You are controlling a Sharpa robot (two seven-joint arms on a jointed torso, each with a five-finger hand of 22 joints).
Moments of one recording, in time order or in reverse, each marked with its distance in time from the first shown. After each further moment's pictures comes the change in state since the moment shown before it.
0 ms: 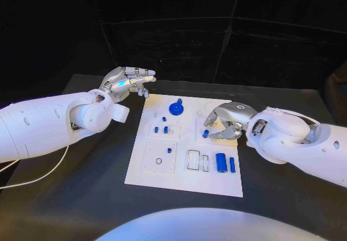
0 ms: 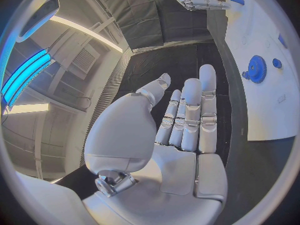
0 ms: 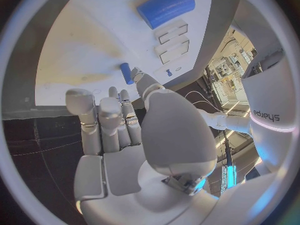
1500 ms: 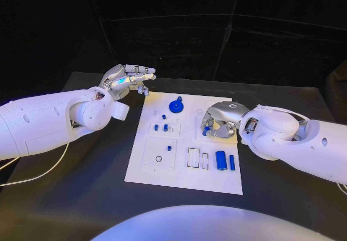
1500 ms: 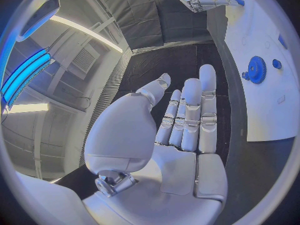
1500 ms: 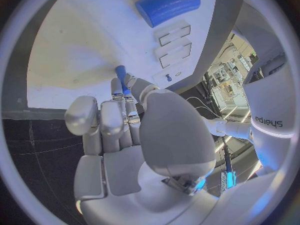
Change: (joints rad) left arm 0.000 0.002 0.000 -0.004 0.000 0.007 -0.005; left_hand 0.000 0.000 0.000 0.000 0.000 0.000 0.000 0.000 0.000 0.000 0.000 0.000 0.000 0.000 0.000 0.000 0.000 0.000 0.000 0.000 0.000 0.000; right arm -0.002 0.049 -0.002 -0.023 -0.037 0.027 -0.004; right_hand 0.058 0.058 0.228 -0.012 -0.090 0.167 0.007 0.042 0.012 0.282 -0.049 -0.017 0.011 0.006 -0.034 0.078 0.090 -0.001 0.074 -0.038 0.097 0.182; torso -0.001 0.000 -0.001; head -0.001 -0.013
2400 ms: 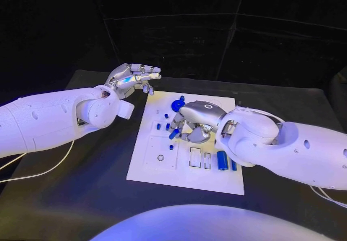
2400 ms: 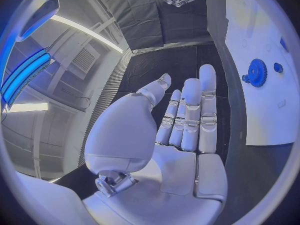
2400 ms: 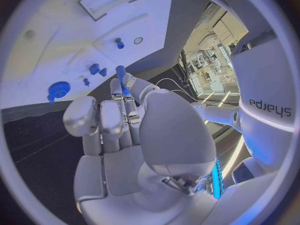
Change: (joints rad) left arm 0.000 0.019 0.000 -0.009 0.000 0.005 -0.003; left_hand 0.005 0.005 0.000 0.000 0.000 0.000 0.000 0.000 0.000 0.000 0.000 0.004 -0.001 -0.004 -0.004 0.000 -0.003 0.000 0.000 0.000 0.000 -0.002; right arm -0.009 0.148 0.025 0.074 0.083 -0.082 0.057; right_hand -0.004 0.004 0.025 -0.008 0.009 0.000 0.000 -0.007 0.000 -0.001 0.001 -0.027 0.000 0.000 0.000 0.000 -0.013 0.000 0.000 0.000 0.004 0.002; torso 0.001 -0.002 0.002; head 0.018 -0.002
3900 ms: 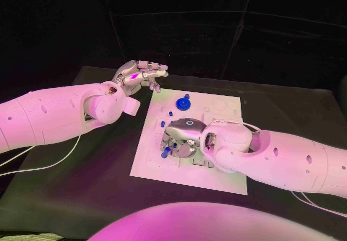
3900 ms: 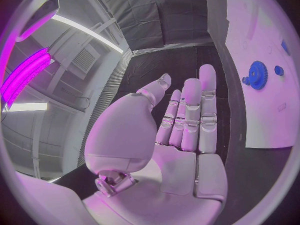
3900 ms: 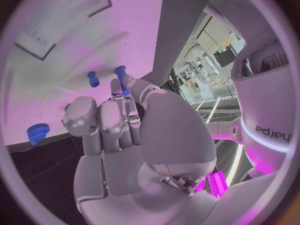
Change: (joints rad) left arm 0.000 0.006 0.000 -0.001 0.000 0.004 -0.003; left_hand 0.000 0.000 0.000 0.000 0.000 0.000 0.000 0.000 0.000 0.000 0.000 0.000 0.000 0.000 0.000 0.000 0.000 0.000 0.000 0.000 0.000 0.000; right arm -0.059 0.157 -0.031 -0.124 -0.044 0.148 0.042; right_hand -0.006 -0.005 0.007 -0.002 0.008 -0.006 0.001 -0.017 -0.001 0.000 0.000 -0.007 -0.001 0.000 0.000 0.000 -0.005 0.000 0.000 0.000 0.000 -0.003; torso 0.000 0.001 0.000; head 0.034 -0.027
